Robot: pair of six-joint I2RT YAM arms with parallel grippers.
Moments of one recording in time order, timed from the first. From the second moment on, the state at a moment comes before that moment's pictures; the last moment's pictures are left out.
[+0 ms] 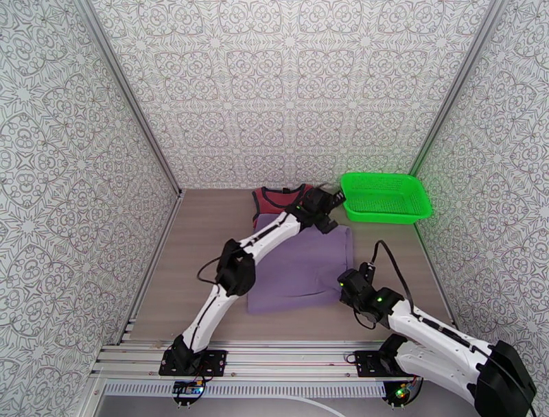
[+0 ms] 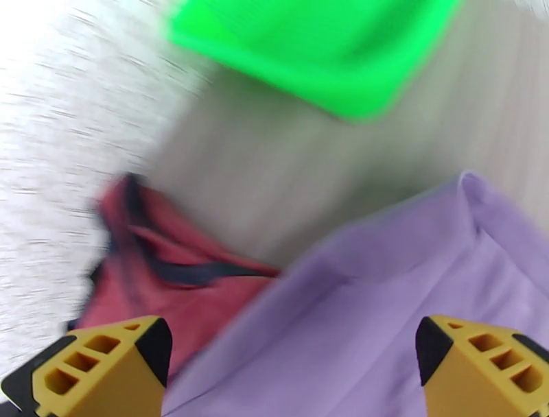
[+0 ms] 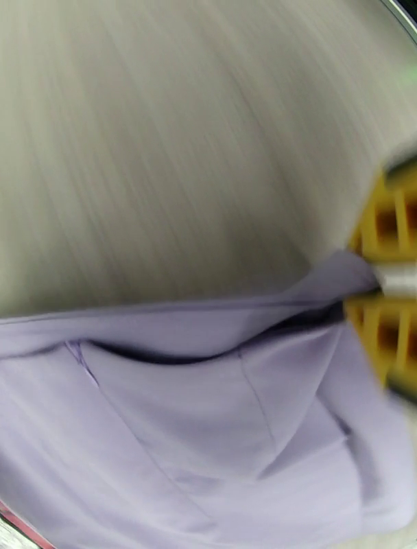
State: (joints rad) left arm -0.78 2.37 2.34 -0.60 -0.19 0.34; right arm 0.66 0.96 0.48 -0.62 0.34 1.11
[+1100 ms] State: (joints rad) left arm -0.58 1.71 1.25 -0.82 -0.21 -0.42; right arm 0.37 1.80 1.09 -0.55 0.09 0.52
